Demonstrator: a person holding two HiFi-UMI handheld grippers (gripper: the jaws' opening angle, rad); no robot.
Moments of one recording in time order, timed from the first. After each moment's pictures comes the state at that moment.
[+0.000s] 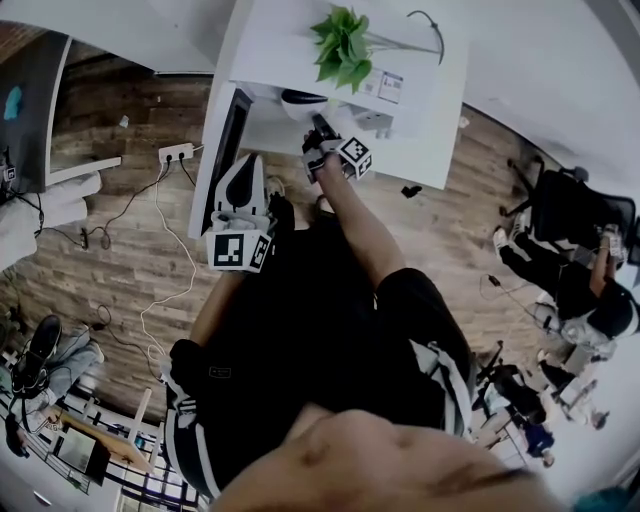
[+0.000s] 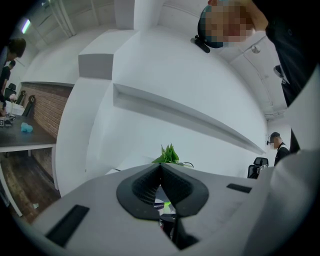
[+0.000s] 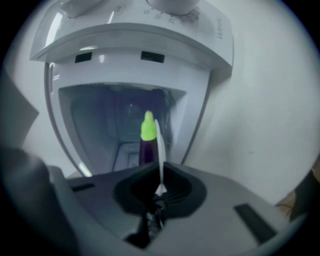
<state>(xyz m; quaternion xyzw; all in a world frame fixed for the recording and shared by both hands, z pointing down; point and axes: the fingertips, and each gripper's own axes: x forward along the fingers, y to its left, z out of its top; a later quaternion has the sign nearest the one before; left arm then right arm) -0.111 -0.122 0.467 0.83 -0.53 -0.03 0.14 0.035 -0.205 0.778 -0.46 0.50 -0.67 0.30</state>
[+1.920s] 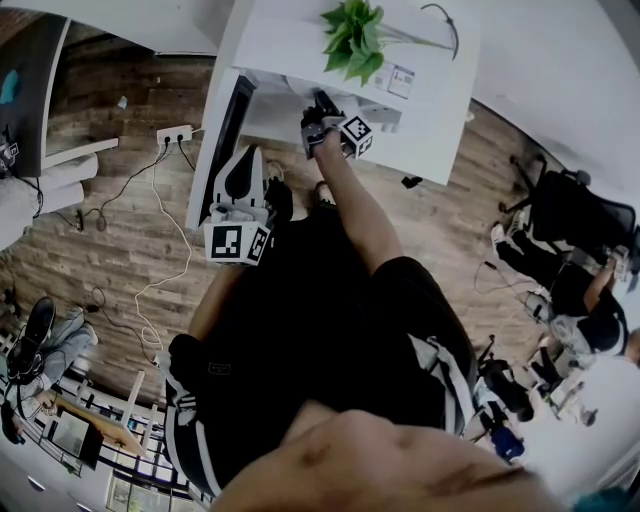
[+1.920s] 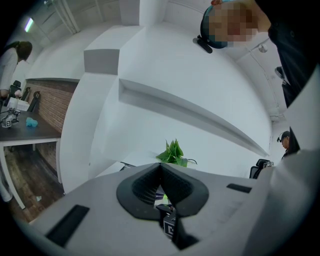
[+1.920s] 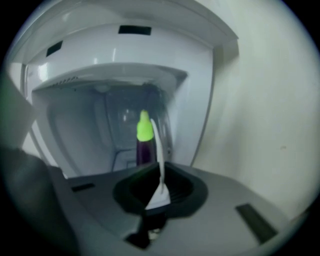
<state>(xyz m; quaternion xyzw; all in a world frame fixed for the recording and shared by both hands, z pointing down) -0.119 -0.124 0.484 0.82 -0.55 -0.02 0.16 0.030 -0.244 0.787 -0.45 0.47 -0.68 0.34</state>
